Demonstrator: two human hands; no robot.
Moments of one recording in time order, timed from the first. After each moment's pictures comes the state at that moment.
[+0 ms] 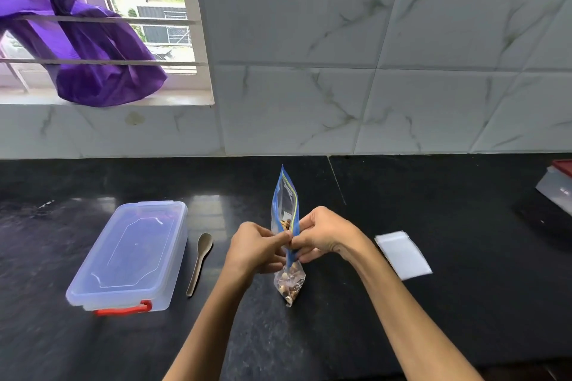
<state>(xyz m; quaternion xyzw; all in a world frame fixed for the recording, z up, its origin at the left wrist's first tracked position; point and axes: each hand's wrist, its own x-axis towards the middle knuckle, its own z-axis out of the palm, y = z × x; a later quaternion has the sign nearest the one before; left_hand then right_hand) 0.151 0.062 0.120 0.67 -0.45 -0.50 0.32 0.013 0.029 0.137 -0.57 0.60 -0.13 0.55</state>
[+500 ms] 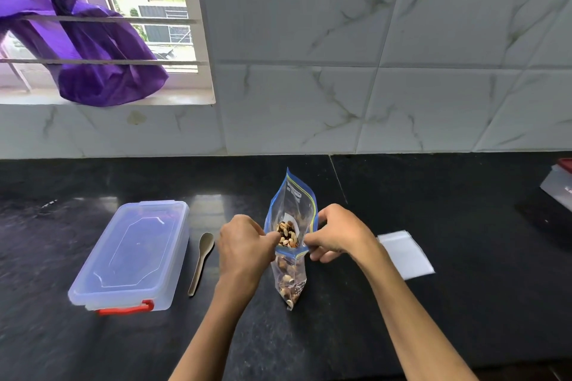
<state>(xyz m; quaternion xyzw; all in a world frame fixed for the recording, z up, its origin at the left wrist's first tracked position) 0.153 0.068 0.121 0.74 -0.51 -0.26 0.33 0.004 0.034 0.141 -0.59 0.67 -0.13 0.43</state>
